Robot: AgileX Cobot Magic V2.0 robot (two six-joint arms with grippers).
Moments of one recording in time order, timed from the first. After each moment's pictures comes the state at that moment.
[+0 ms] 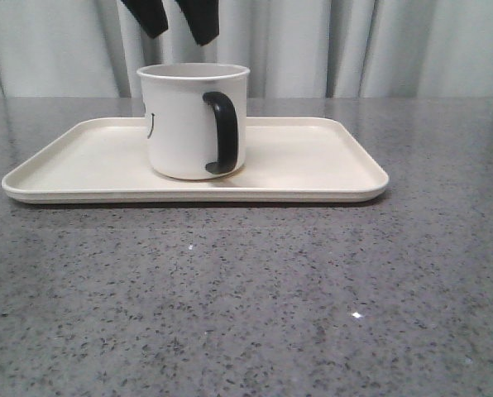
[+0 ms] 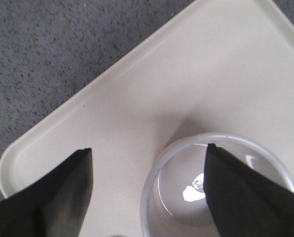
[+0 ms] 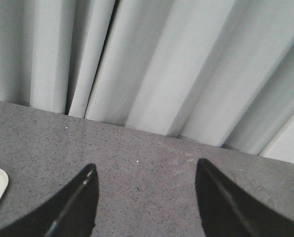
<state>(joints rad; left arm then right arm) -0.53 1.93 -2.03 -0.02 1.25 0.06 0.07 0.90 -1.39 -0.14 0.80 -0.10</state>
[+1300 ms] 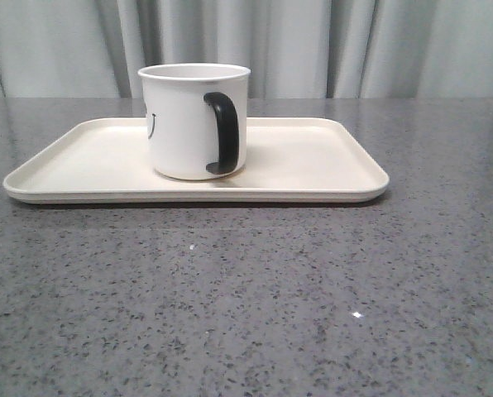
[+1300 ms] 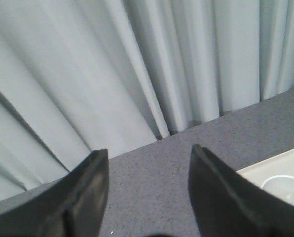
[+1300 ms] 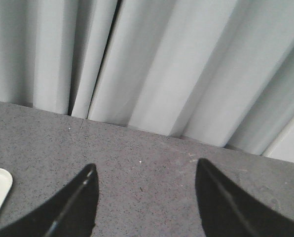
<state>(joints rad) -0.53 1.07 -1.96 0.38 1.28 -0.04 0.07 0.90 -1.39 -0.13 0.80 -0.10</state>
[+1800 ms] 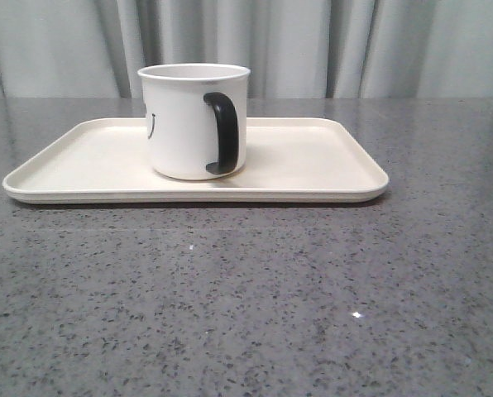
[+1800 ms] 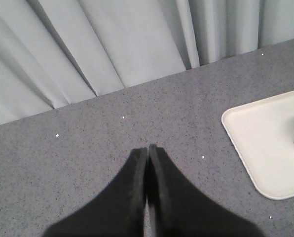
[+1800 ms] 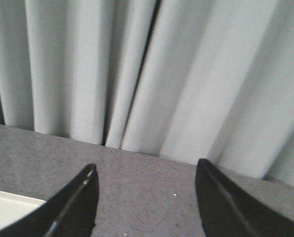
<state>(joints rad) -0.53 0.73 -1.45 0.50 1.29 -0.17 0.10 0.96 -1.45 0.03 0.73 -0.15</state>
